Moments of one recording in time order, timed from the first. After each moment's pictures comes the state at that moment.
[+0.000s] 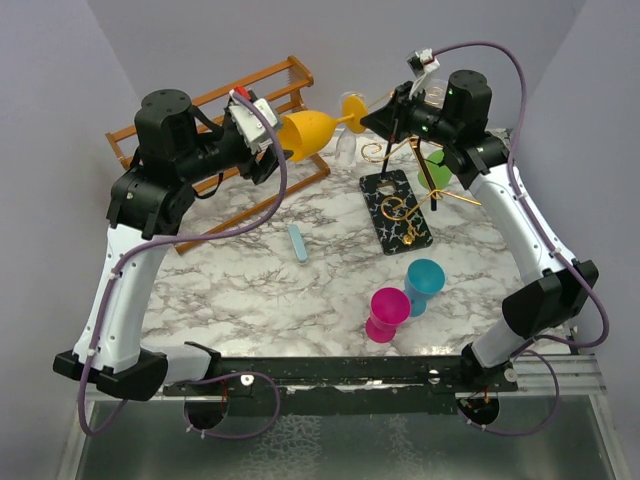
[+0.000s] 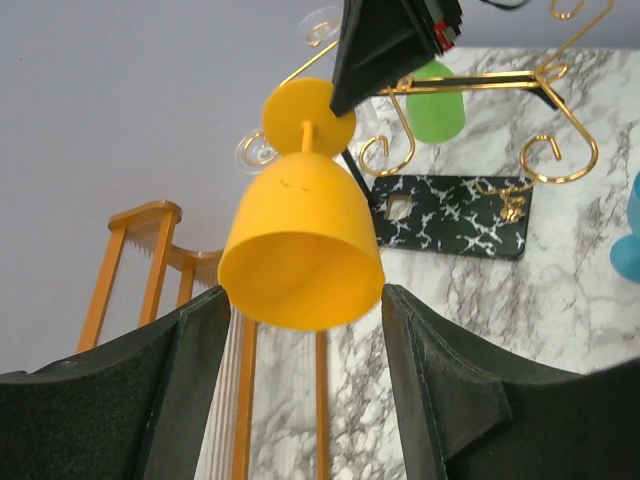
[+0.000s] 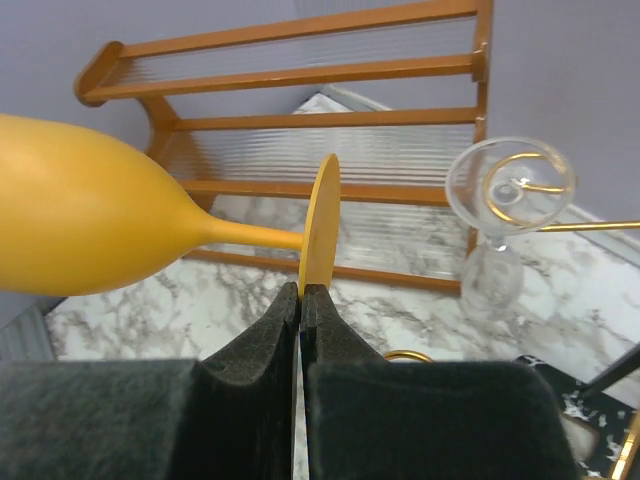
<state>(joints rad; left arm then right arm) -0.36 1.30 1.83 -0.68 0.58 0.46 0.35 1.61 1.74 -0.24 -0.59 0.23</state>
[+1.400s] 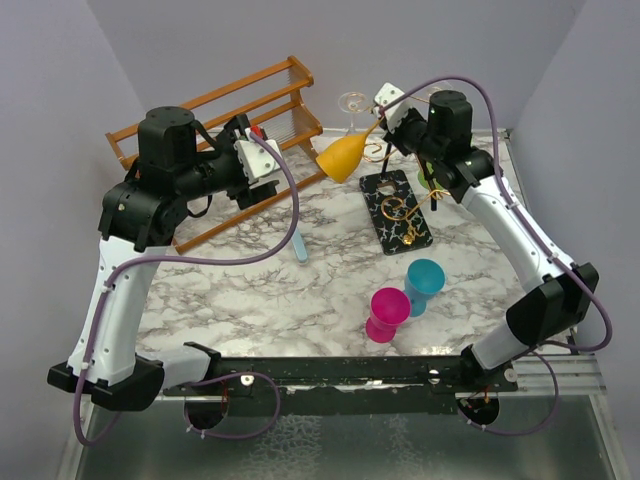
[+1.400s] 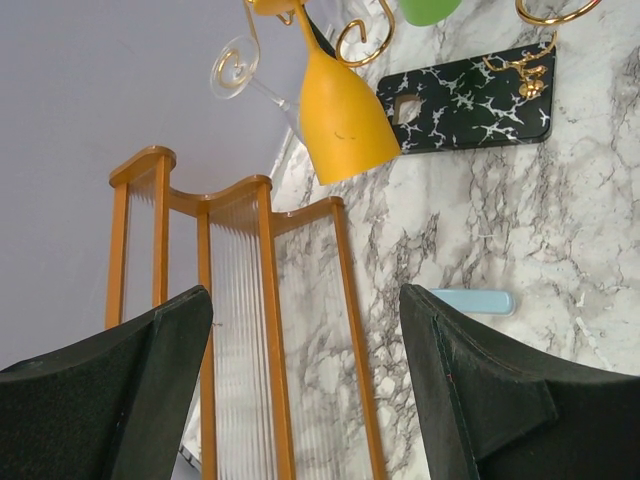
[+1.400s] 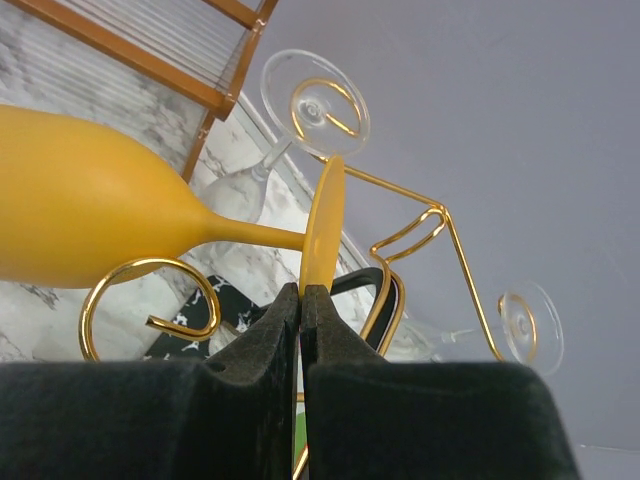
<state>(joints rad) -0.36 1.23 1.80 -0.94 0.53 0.80 0.41 1.57 1.62 -0.29 -0.18 -0.65</state>
